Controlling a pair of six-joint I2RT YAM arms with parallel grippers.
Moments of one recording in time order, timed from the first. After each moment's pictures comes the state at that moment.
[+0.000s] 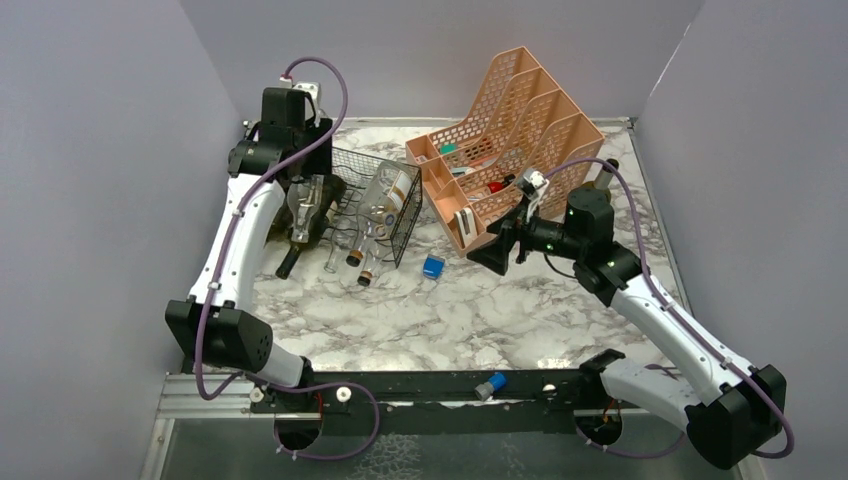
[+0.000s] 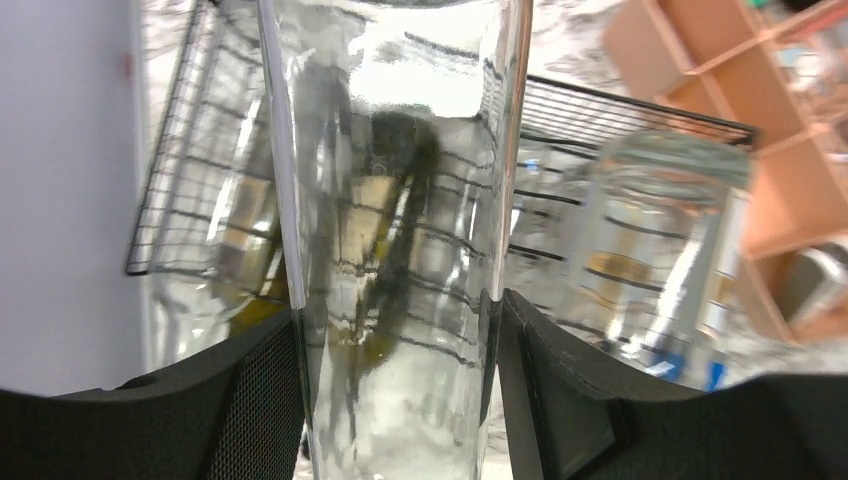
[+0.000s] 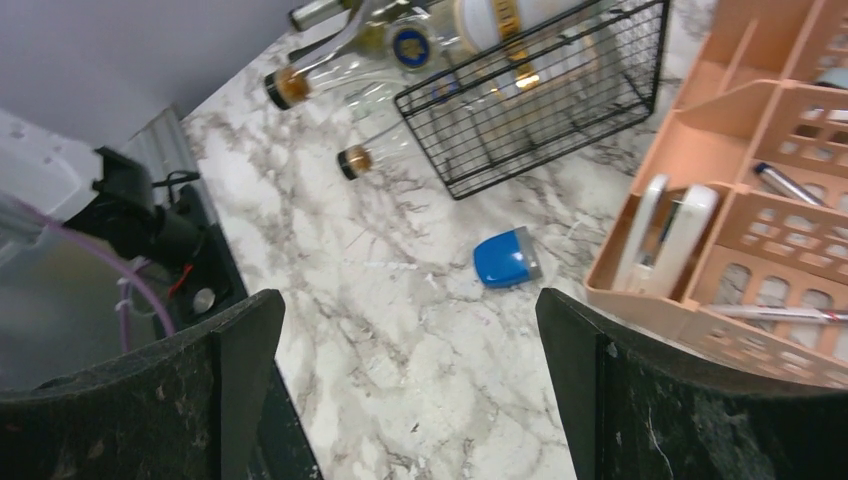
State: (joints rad) left arm -0.15 1.48 1.64 -0.84 -0.15 -0.03; right arm 0.47 1.00 0.80 -0.09 -0.65 0.17
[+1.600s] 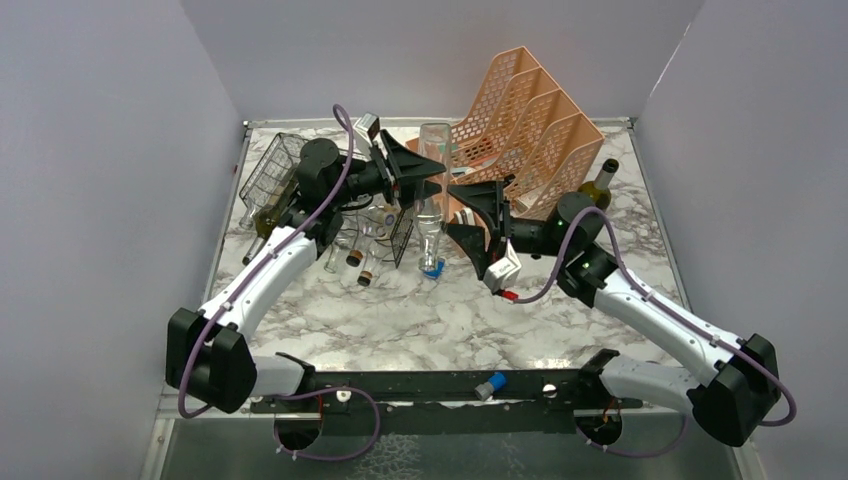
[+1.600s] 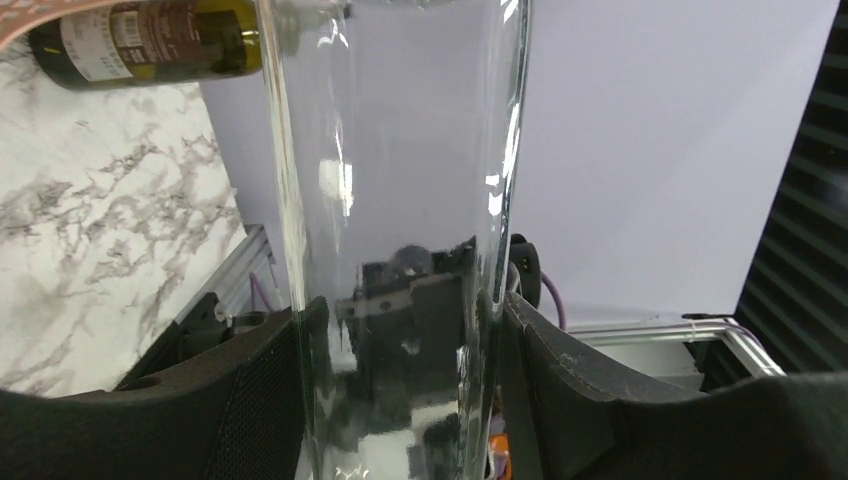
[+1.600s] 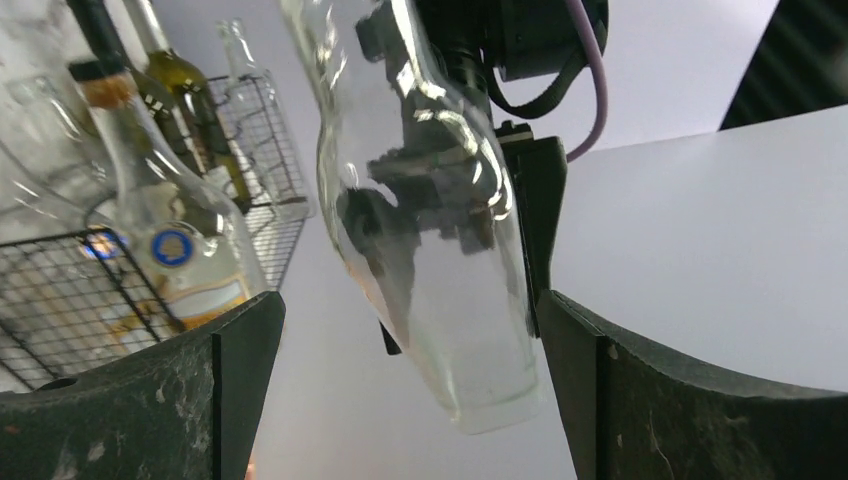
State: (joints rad) left arm -0.40 1.31 1.07 0.29 0.80 -1.49; right arm 0.66 1.08 0.81 0.37 -0.82 -1.38
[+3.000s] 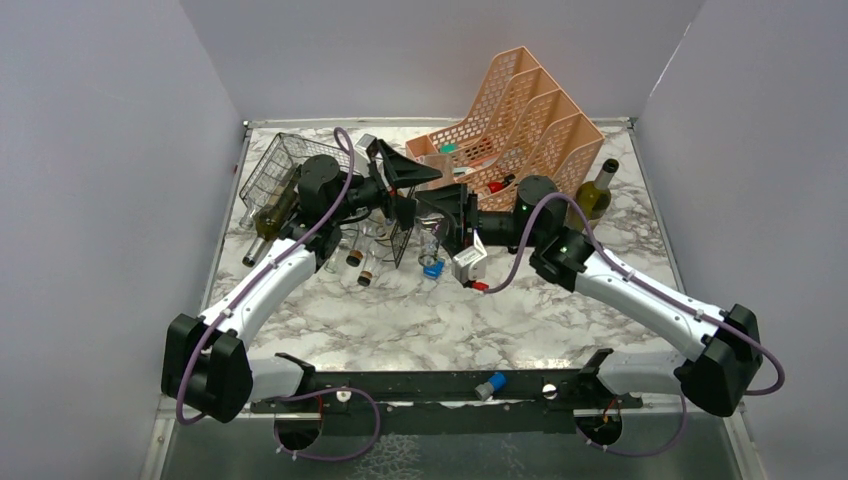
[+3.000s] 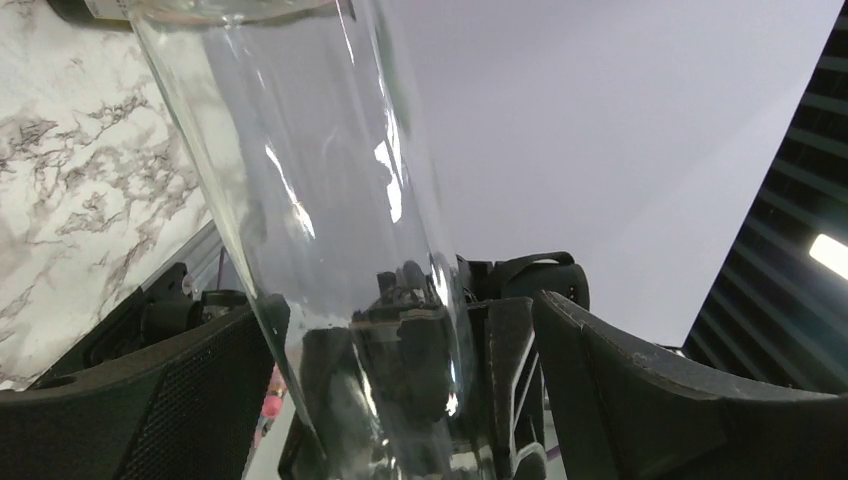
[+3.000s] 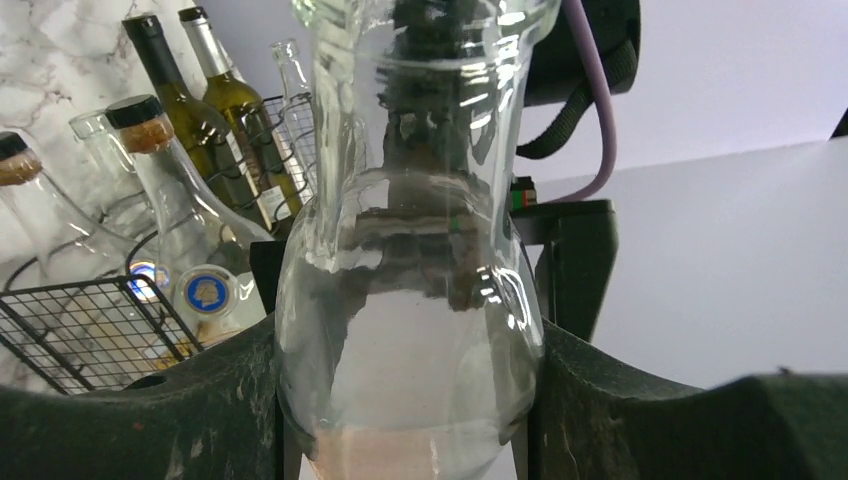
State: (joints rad) left arm -0.40 1.26 0.94 0.33 0.77 -1.64; right arm 0.79 1.25 1.01 0.19 -0.73 -1.45
